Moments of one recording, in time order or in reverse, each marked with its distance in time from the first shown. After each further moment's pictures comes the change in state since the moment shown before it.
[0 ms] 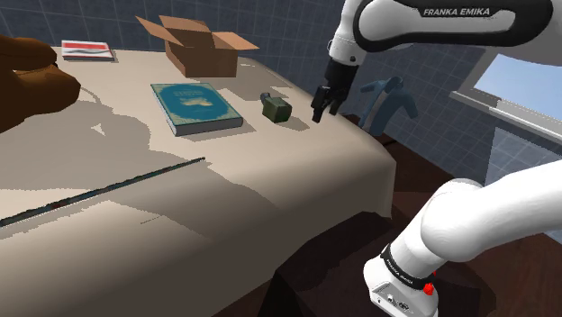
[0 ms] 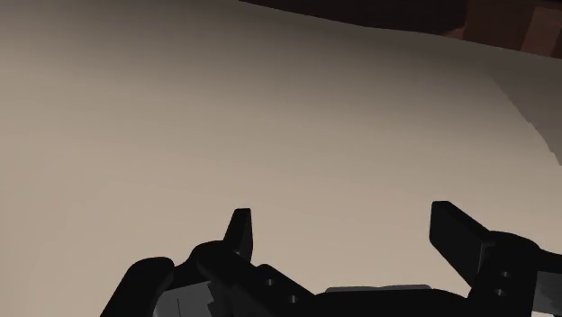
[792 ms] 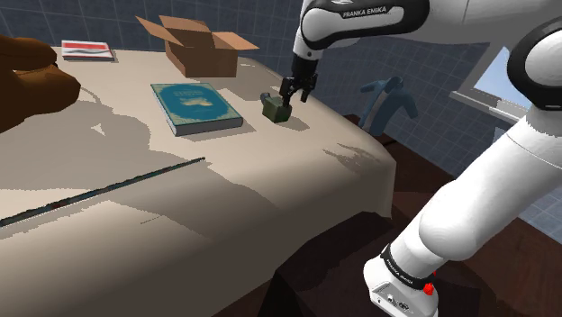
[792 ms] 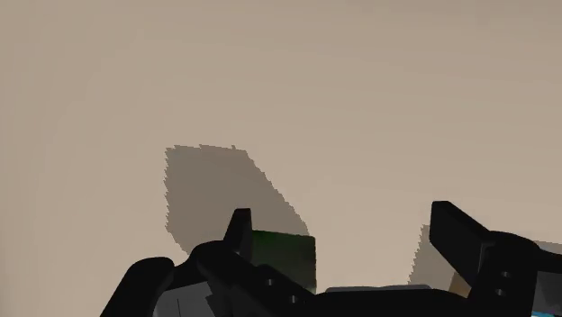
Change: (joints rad) arm -0.040 0.444 -0.018 0.340 -0.055 0.131 0.012
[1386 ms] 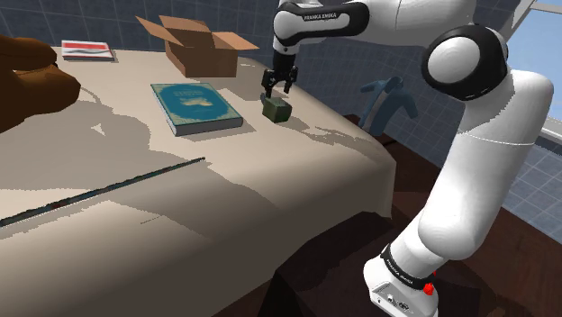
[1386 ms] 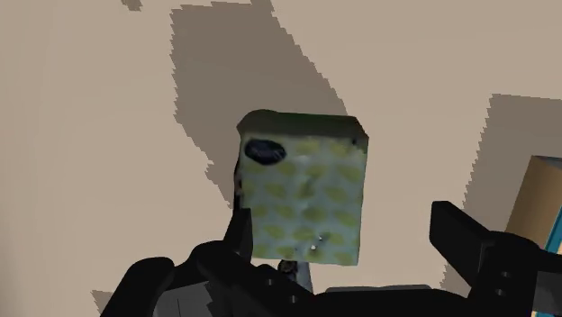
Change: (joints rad) arm -0.015 0.351 -0.016 0.400 -0.028 -0.027 0.012
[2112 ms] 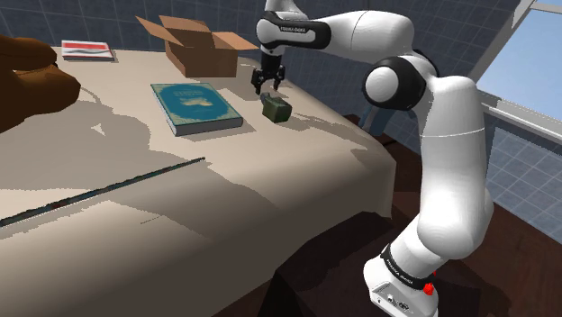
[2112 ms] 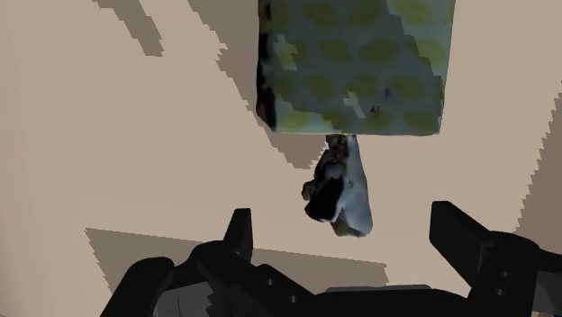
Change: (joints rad) arm -0.018 0.357 -0.018 0.467 -0.007 -0.092 -0.009
